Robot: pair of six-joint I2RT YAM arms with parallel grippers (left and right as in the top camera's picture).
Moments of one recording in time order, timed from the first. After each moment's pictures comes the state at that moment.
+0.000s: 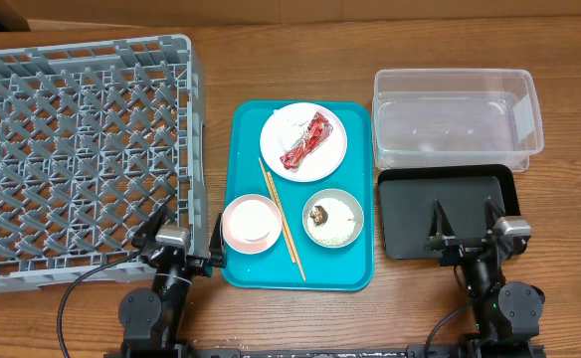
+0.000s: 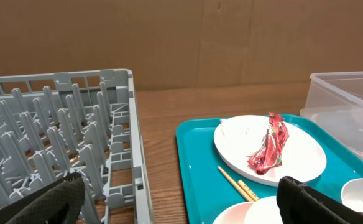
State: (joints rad) left arm 0.00 0.02 0.01 -0.06 0.17 -0.02; right arm 0.05 0.02 0.02 -0.03 -0.06 0.22
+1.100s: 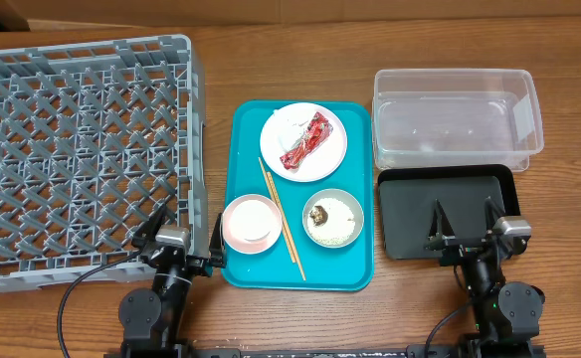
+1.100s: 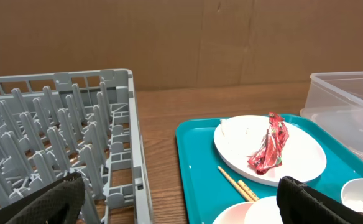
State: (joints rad) left arm 0.00 0.02 0.01 -0.06 0.17 -0.02; right arm 0.05 0.02 0.02 -0.04 -0.06 0.22
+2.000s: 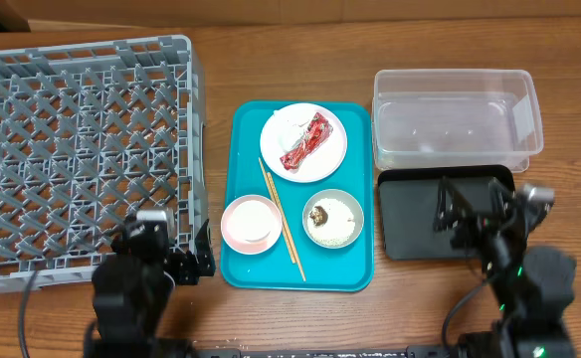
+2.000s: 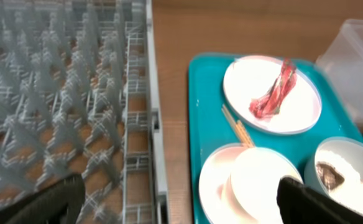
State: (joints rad) left arm 0.00 0.41 0.57 -0.70 0.09 -0.08; right arm 0.05 0.46 0.49 -0.25 -0.13 0.36
